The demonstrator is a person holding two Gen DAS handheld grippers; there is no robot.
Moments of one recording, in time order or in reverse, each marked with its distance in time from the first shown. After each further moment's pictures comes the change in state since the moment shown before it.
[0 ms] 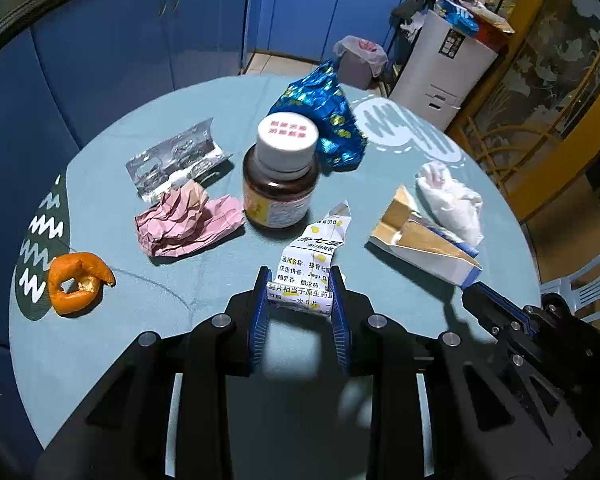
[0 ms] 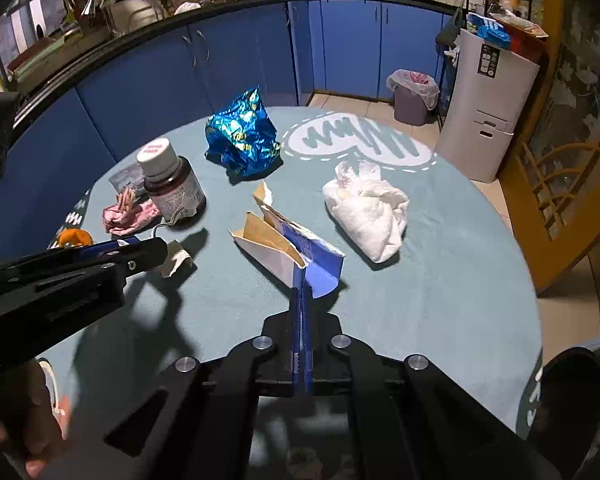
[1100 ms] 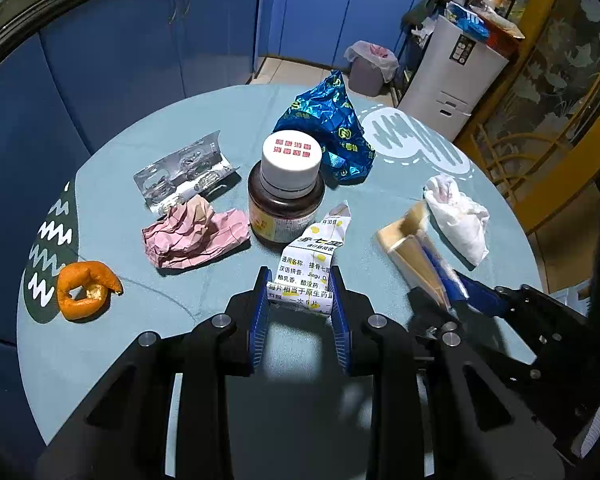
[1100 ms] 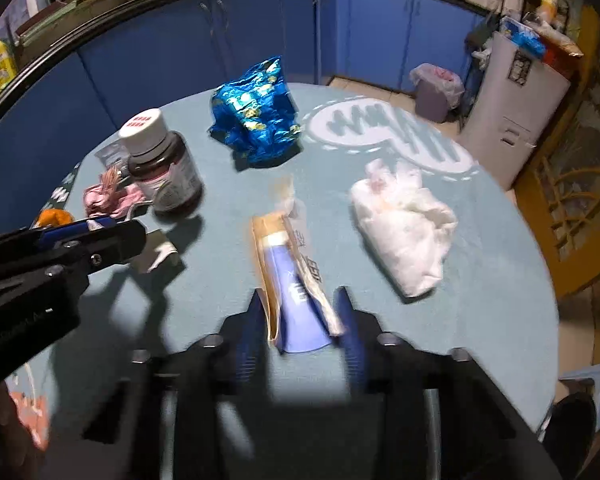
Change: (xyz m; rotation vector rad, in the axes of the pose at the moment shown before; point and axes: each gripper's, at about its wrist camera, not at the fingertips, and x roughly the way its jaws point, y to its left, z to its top) left arm 0.007 -0.006 0.010 -0.025 -0.007 0.049; right arm 0.041 0.008 0.014 -0.105 0.064 0.007
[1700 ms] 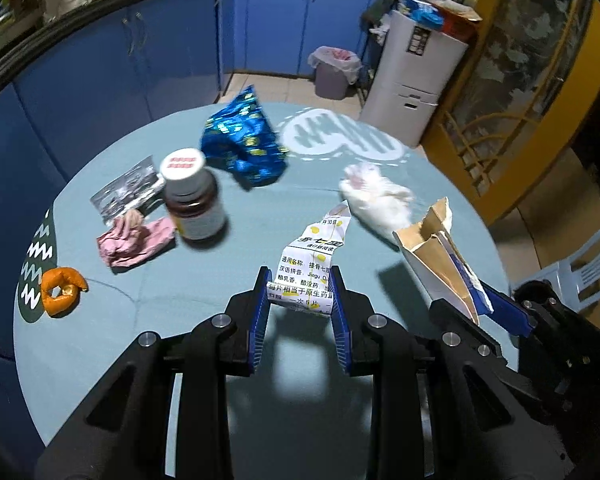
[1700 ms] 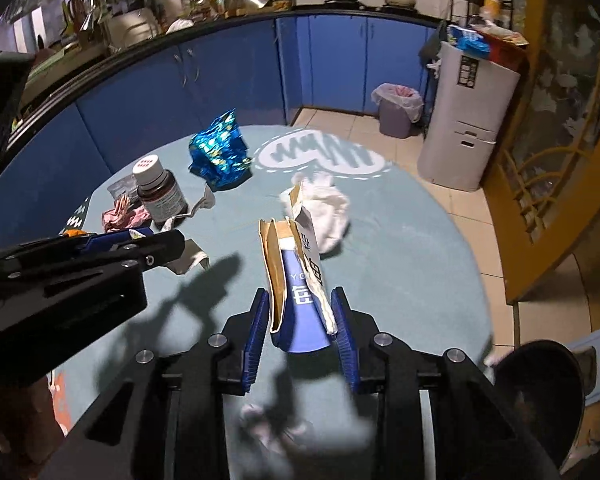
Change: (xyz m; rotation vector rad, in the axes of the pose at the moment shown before) left arm -0.027 -0.067 -0.016 0.125 -0.045 -0.045; right arm -0.080 -0.036 -0.039 0.113 -0.121 -0.045
